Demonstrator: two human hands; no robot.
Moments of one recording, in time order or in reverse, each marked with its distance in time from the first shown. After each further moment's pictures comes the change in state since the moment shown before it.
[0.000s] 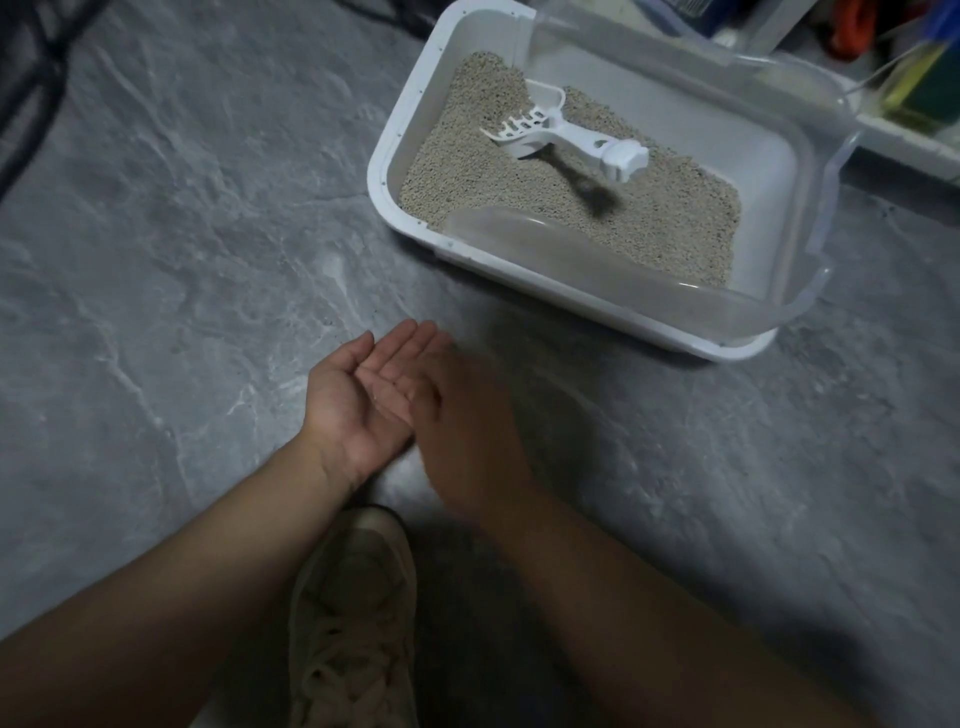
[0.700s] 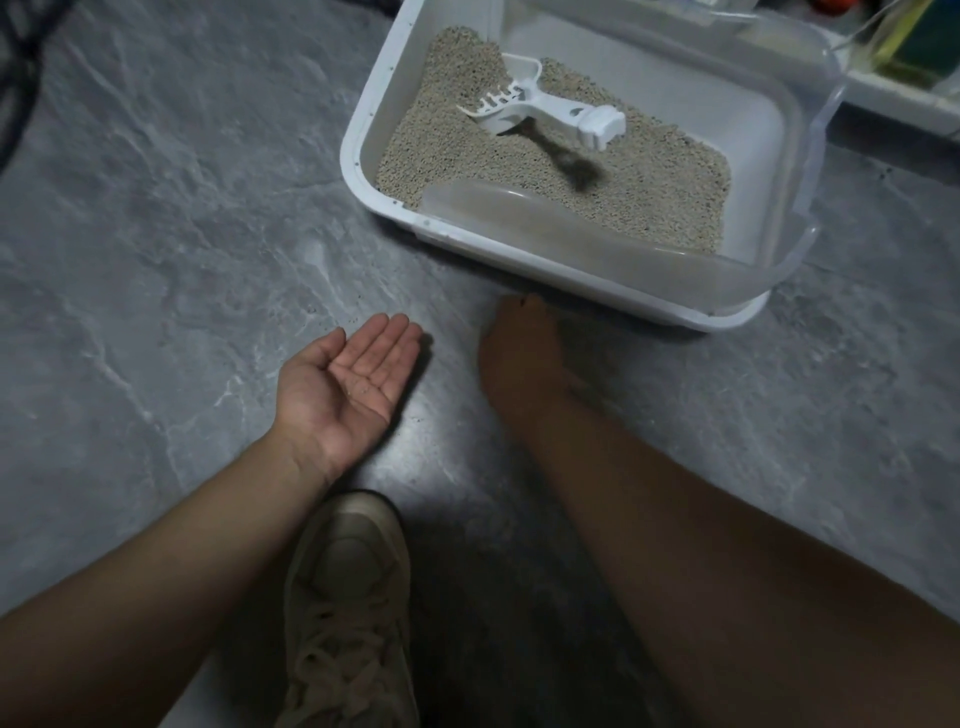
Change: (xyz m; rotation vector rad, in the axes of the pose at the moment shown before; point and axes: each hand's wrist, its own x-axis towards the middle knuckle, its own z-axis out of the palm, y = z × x) left_hand -0.008 0.001 -0.006 -0.028 0.048 0.029; right_hand 0.055 0.086 -0.004 -0.607 -0.140 0.237
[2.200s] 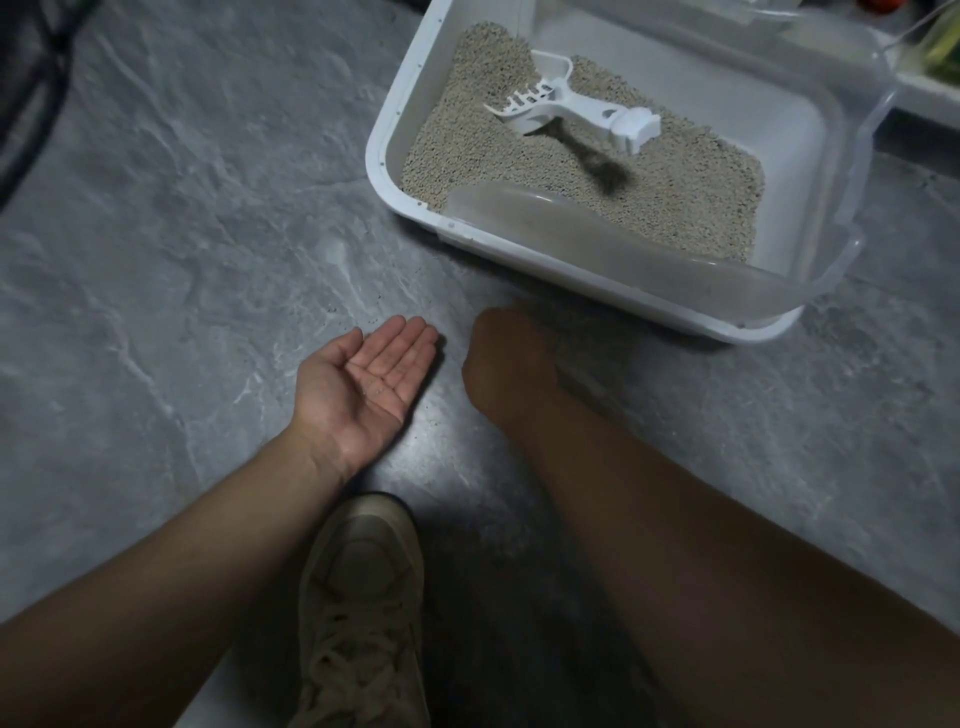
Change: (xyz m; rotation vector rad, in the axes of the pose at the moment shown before) left_hand 0.004 0.004 -0.001 0.011 0.003 -0.005; right_hand -0.003 -0.027 -0.013 -0.002 -0.017 -0.083
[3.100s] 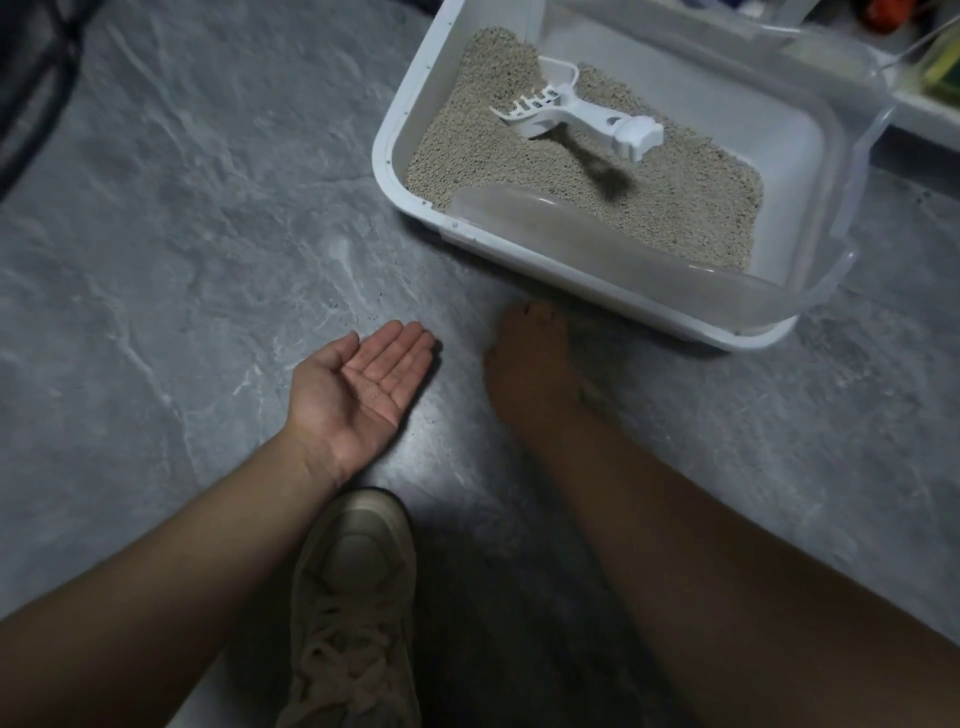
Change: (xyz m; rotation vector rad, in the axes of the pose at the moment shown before) left_hand -0.001 -0.002 -0.012 0.000 0.009 0.015; right_hand -0.009 0.017 0.002 -0.081 0.064 0.013
